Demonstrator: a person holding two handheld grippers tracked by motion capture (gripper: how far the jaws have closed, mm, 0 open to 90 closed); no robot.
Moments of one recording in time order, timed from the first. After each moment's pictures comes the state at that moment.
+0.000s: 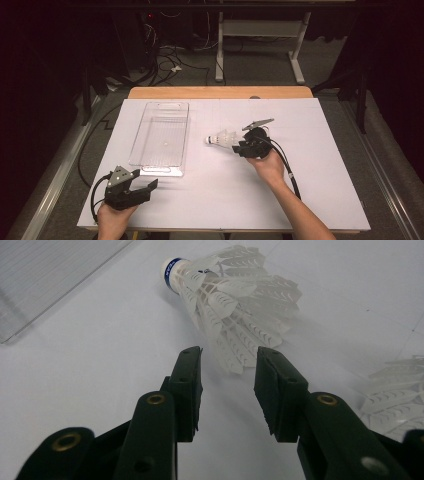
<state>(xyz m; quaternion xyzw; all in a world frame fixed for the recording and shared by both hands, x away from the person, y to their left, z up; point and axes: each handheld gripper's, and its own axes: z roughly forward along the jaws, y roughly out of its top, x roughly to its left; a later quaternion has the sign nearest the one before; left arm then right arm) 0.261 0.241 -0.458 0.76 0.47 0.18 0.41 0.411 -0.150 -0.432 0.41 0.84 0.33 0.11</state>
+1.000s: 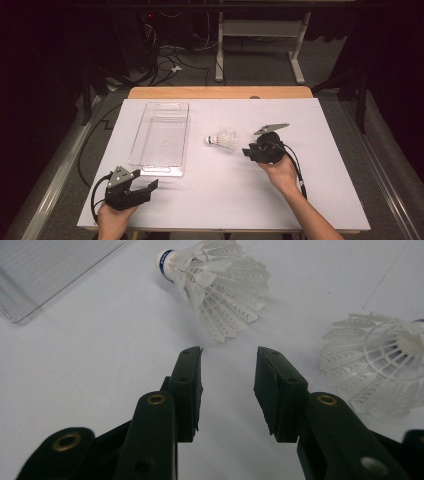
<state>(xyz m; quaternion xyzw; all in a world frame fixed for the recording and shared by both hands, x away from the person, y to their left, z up) 0.261 0.241 -0.458 0.76 0.47 0.18 0.41 0.388 -0.178 -0.419 0.41 0.84 0.34 0.13</state>
